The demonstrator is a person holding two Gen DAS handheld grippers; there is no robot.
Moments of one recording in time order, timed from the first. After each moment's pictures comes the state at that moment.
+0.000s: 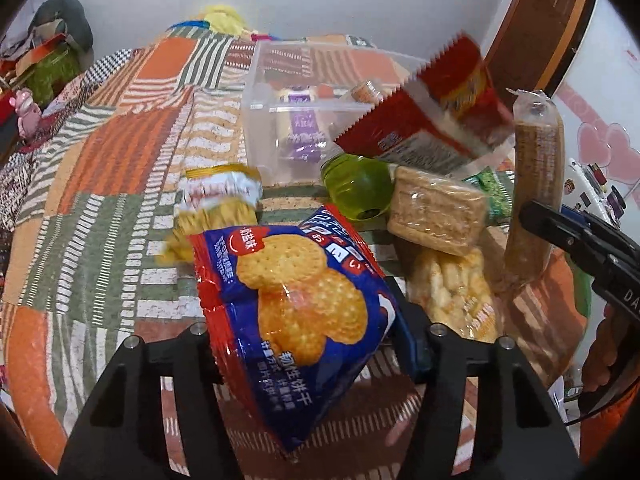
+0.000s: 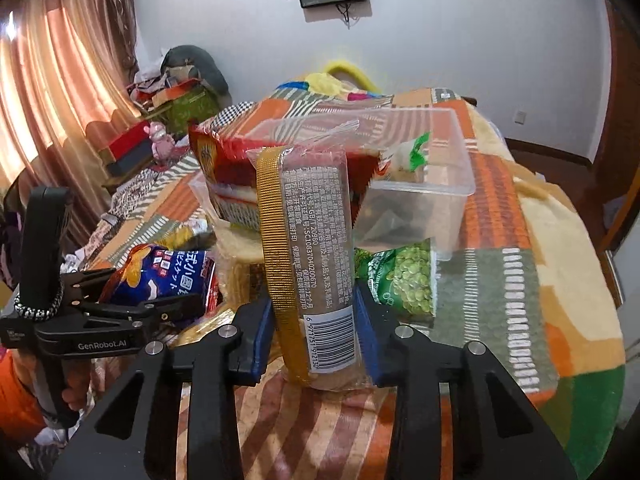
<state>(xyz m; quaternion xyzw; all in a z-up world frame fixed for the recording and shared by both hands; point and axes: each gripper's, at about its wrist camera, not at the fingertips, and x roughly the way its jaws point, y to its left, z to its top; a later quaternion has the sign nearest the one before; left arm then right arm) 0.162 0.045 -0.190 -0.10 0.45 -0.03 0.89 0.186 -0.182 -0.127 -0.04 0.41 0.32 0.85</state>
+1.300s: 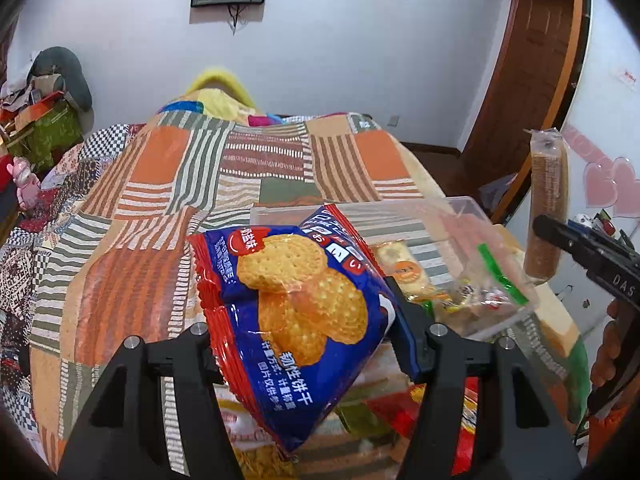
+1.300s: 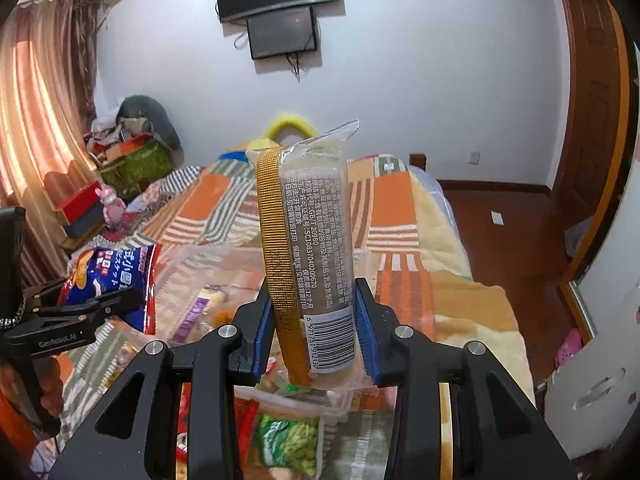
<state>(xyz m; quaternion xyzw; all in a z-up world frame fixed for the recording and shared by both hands) 0.293 0.073 -0.118 -0.08 0.37 -0.02 0.92 0.276 -0.187 -0.082 -0.03 0.35 0.24 0.90</state>
